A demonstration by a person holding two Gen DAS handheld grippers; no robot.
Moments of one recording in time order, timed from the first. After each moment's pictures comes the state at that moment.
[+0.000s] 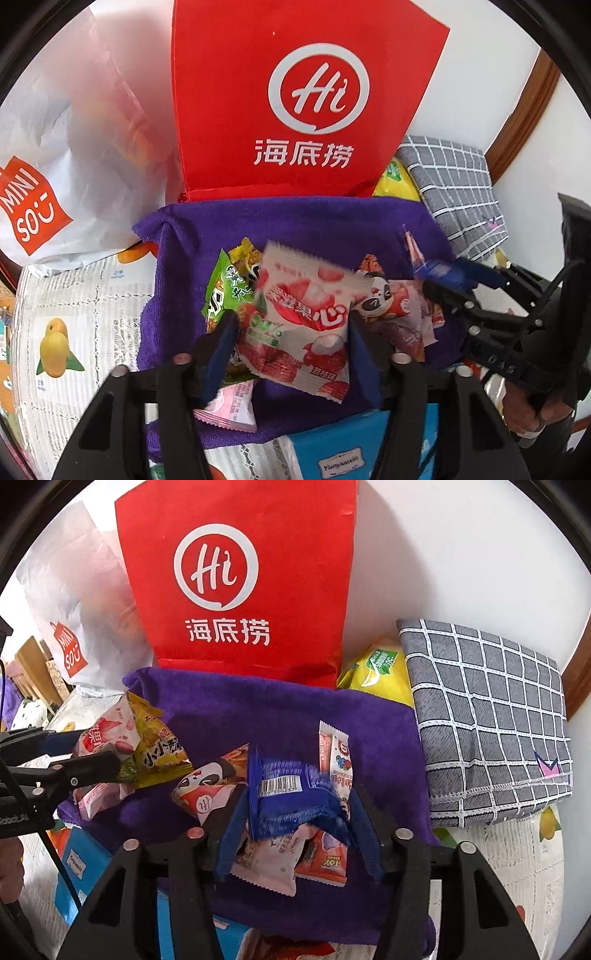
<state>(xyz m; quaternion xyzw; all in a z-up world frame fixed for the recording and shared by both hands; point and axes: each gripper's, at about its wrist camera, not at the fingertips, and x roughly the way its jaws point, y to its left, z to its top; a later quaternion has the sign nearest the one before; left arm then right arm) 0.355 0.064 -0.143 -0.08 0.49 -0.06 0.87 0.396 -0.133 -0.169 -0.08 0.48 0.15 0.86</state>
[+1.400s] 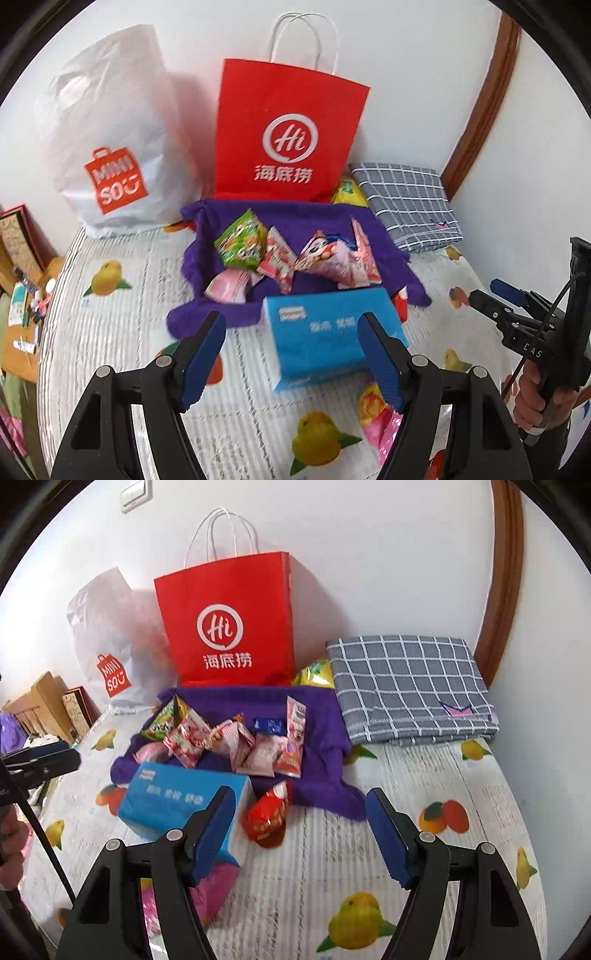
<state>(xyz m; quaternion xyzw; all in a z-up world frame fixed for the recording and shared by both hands) 0.200 0.063 -0.076 -0.09 0.42 -0.05 0.90 0.233 -0.216 -0.095 -0.02 0.41 0.11 0.90</state>
